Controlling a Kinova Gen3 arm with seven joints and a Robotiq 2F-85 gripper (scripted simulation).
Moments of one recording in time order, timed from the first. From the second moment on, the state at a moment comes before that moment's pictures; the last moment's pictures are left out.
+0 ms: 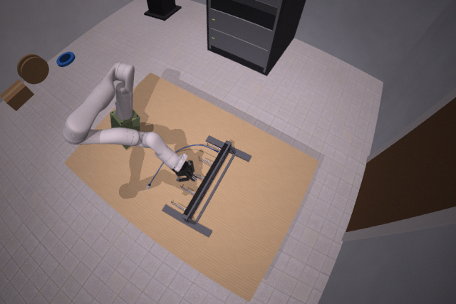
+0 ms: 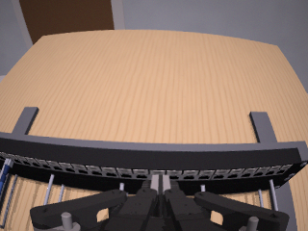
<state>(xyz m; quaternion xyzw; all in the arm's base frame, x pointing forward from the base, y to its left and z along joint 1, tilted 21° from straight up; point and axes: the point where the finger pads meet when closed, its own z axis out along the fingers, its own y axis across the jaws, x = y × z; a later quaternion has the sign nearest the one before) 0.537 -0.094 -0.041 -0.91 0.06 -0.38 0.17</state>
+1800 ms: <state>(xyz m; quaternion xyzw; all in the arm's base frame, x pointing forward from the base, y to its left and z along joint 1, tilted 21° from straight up) 0.538 -0.096 -0.042 -0.91 0.06 -0.38 0.16</state>
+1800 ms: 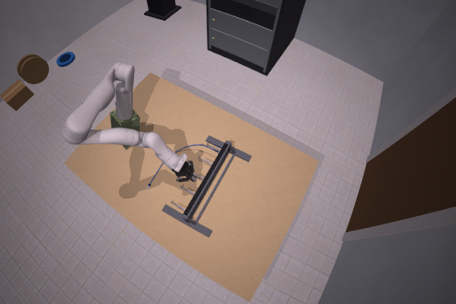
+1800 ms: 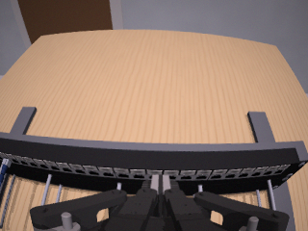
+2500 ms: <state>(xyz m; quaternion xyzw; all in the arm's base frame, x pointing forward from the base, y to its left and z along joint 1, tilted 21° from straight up) 0.480 -0.110 0.004 -0.91 0.05 -0.38 0.16</state>
